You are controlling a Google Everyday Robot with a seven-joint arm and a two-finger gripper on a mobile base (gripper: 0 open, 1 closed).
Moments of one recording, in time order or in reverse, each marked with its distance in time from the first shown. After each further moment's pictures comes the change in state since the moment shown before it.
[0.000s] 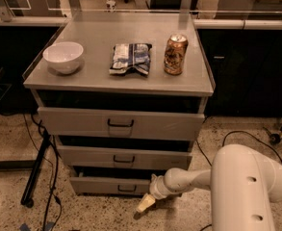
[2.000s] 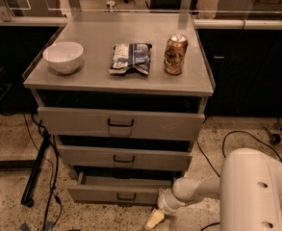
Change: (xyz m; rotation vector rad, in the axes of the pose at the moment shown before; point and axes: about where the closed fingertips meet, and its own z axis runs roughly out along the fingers) arm 0.061 0.051 -0.017 -0.117 0.088 0.036
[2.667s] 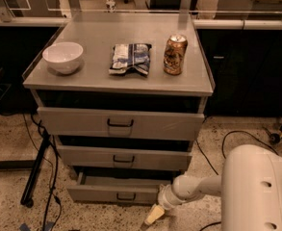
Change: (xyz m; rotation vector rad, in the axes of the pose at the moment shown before) arm -0.020 -0.014 -0.017 0.061 -0.027 -0.013
